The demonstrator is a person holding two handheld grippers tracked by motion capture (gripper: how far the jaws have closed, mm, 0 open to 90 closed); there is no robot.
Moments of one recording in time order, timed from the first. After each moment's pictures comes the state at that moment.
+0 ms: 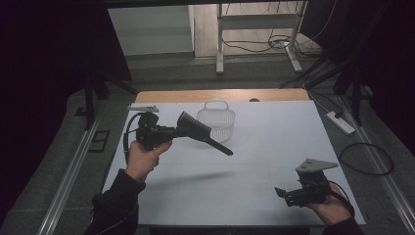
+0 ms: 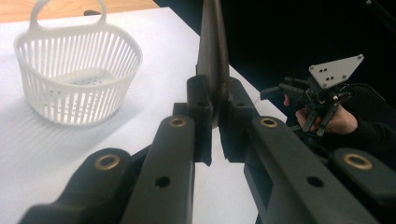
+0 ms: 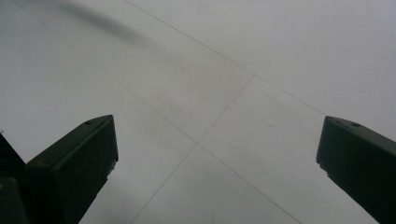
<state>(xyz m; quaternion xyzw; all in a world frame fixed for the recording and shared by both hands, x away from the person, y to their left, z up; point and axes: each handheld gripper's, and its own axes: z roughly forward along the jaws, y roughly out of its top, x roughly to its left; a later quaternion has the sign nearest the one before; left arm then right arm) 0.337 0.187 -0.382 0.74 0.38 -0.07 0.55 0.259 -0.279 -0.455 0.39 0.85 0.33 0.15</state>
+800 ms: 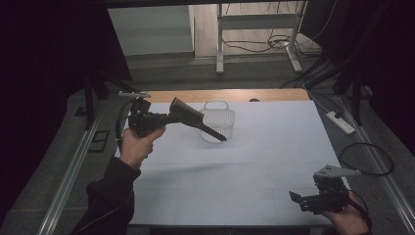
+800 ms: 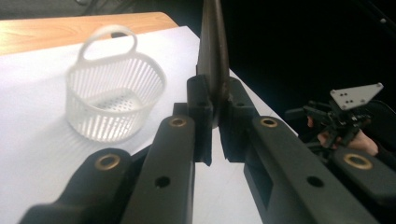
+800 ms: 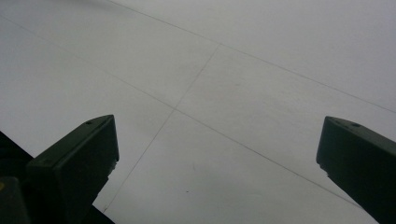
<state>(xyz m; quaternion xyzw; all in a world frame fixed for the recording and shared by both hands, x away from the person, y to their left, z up) 0.358 0.205 -0.359 0.73 0.40 -0.05 0.55 0.238 -0.309 -0.447 0.45 0.82 0.33 0.15</state>
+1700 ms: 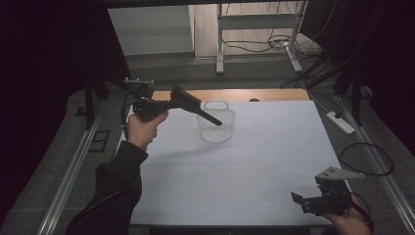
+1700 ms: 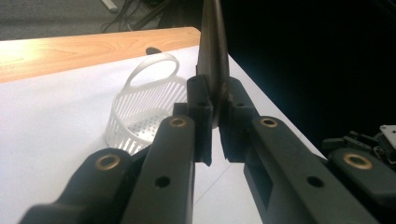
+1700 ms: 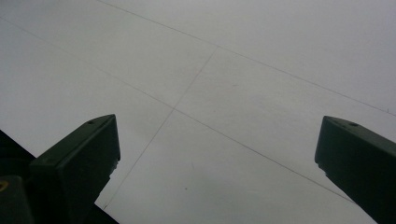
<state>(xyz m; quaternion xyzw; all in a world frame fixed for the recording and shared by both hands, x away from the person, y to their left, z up) 0.403 0.202 -0.361 0.72 0.44 -0.02 0.53 0.233 -0.312 -0.445 0.45 0.81 0.33 0.16</state>
